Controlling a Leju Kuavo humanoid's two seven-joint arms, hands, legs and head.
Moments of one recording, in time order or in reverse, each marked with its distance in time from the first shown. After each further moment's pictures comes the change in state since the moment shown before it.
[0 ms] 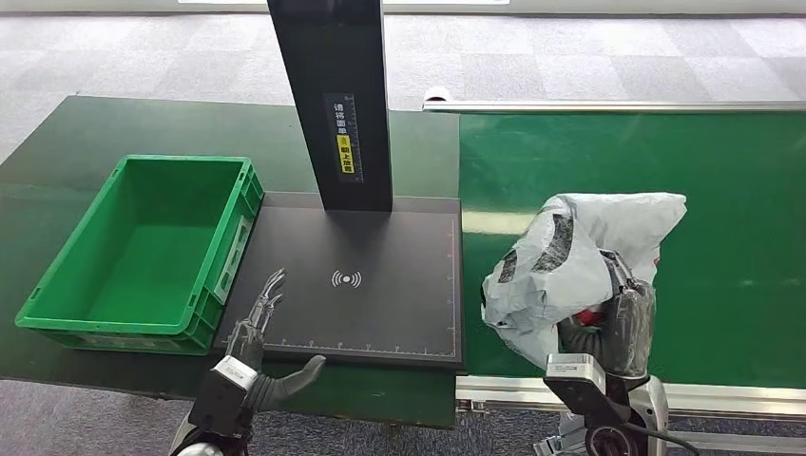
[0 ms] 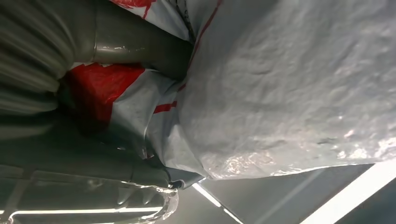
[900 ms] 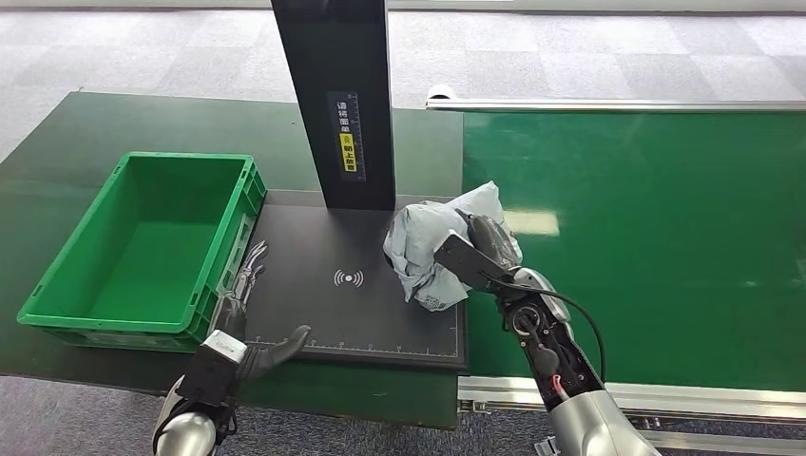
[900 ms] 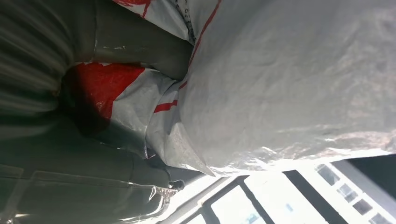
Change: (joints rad) left arm -0.104 0.029 0.049 0.027 -0.037 0.011 -0.014; right arm -0.566 0.103 0.148 0.865 0.011 0.424 0.141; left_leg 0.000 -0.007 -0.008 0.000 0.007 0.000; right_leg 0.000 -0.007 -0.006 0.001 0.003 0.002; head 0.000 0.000
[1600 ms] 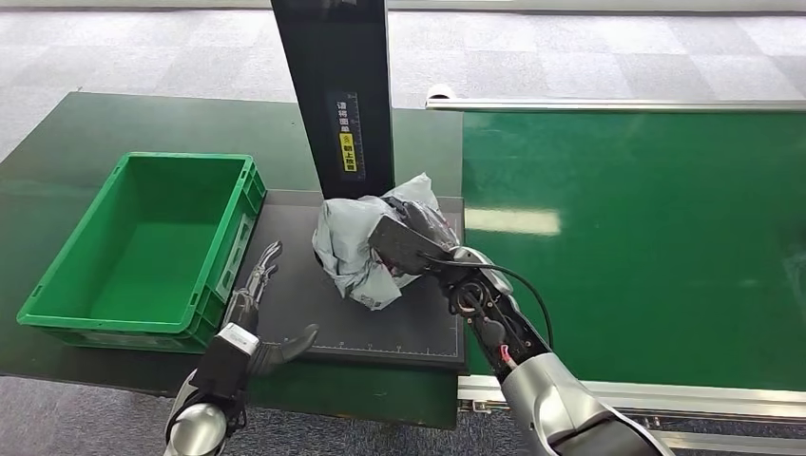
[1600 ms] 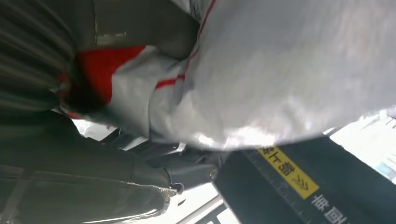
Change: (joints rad) left arm -0.049 0.006 -0.017 0.091 0.022 0.002 -0.015; right arm -0.171 0.157 0.091 0.235 -0.032 0.022 0.011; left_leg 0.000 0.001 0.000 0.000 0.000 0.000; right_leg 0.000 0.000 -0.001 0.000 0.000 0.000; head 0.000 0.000
